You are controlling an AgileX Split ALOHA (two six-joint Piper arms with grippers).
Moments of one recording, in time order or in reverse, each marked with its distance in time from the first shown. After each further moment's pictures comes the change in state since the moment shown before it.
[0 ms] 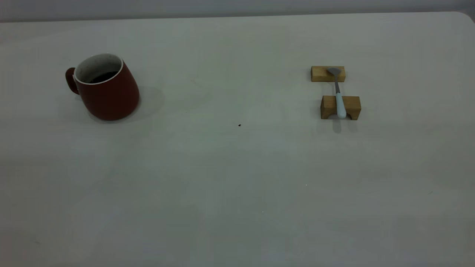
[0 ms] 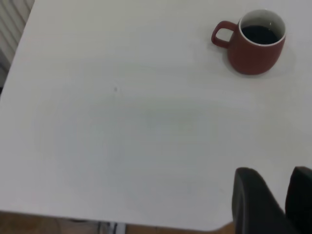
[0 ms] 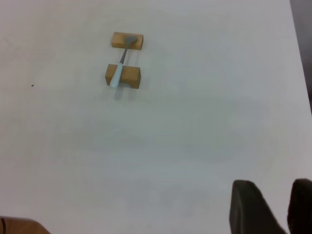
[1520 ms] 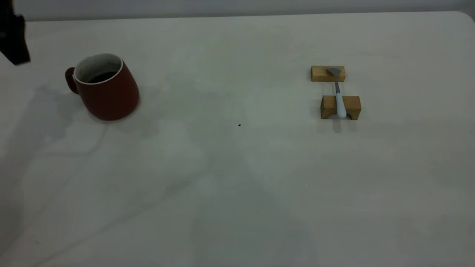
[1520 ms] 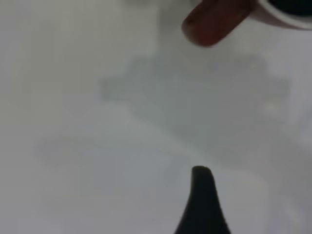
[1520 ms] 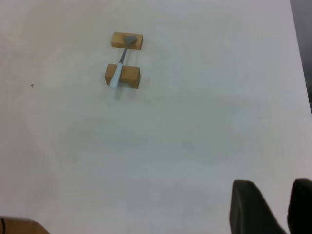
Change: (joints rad) left arm -0.038 1.897 -0.916 0.055 -0.223 1.019; right arm 0.000 0.000 0.000 0.000 0.000 -0.001
